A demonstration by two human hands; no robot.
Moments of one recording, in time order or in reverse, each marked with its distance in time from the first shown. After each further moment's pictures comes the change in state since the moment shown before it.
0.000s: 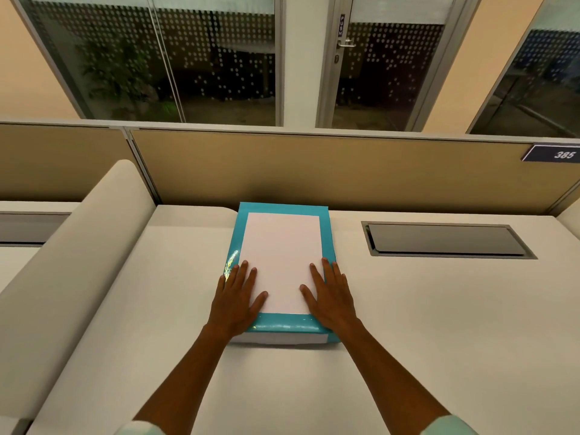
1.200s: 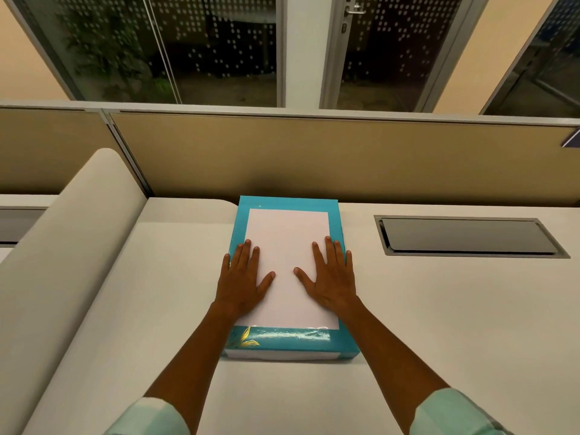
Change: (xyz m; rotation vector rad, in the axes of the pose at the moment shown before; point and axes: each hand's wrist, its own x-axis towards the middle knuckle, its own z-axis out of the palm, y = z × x) left_hand 0.070 -0.003 -0.005 0.046 -0.029 -0.011; right_hand 0.071 -0.010 0.003 -0.052 0.029 0.011
